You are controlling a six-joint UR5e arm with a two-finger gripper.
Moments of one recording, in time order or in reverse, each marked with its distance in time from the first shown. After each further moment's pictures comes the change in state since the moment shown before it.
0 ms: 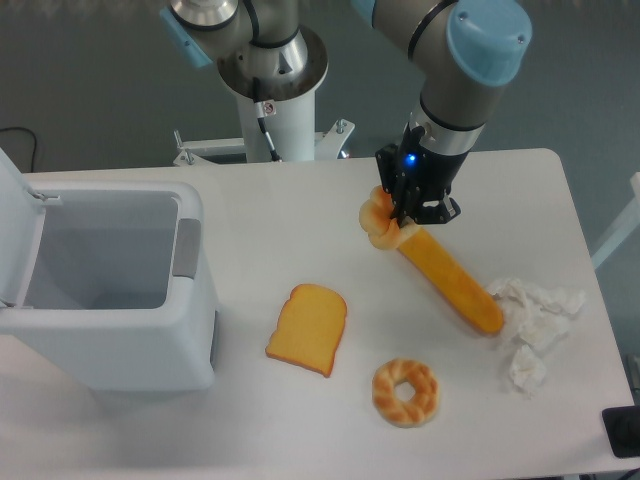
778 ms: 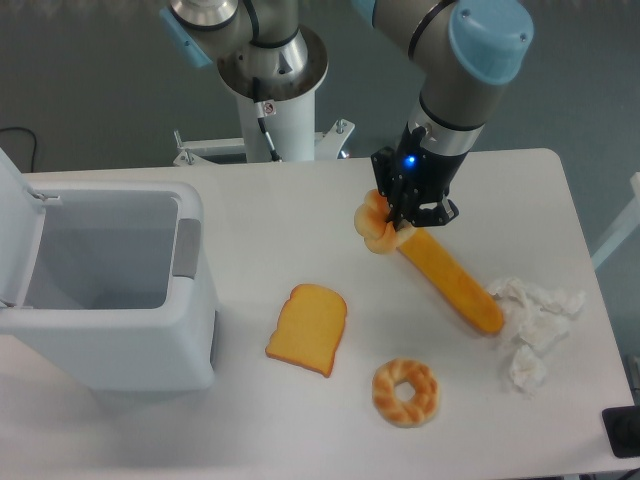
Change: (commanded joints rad) arm -0.006 -0.005 0.006 0.000 -0.040 -0.057
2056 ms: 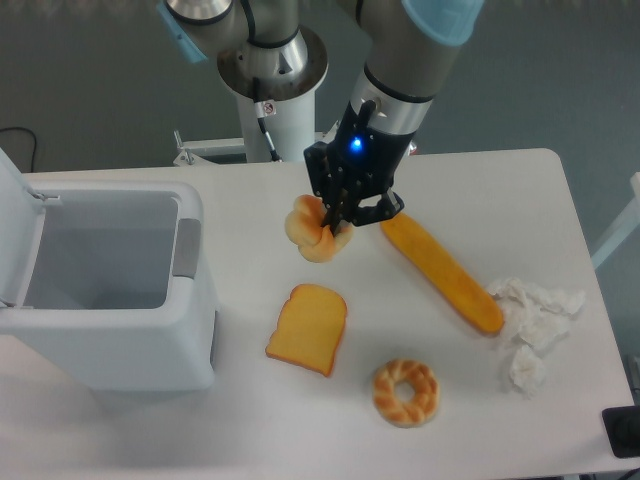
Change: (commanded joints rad) arm -0.077 0.077 0.028 0.006 -0.271 -0.307
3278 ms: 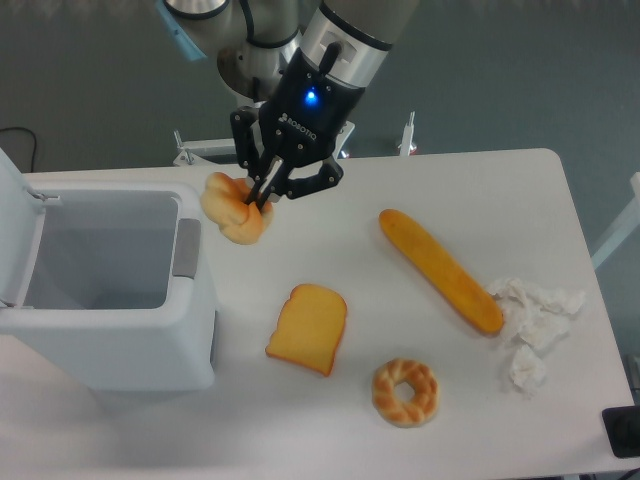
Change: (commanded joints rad) arm -0.051 0.063 -0.012 0.002 -0.235 -0.379
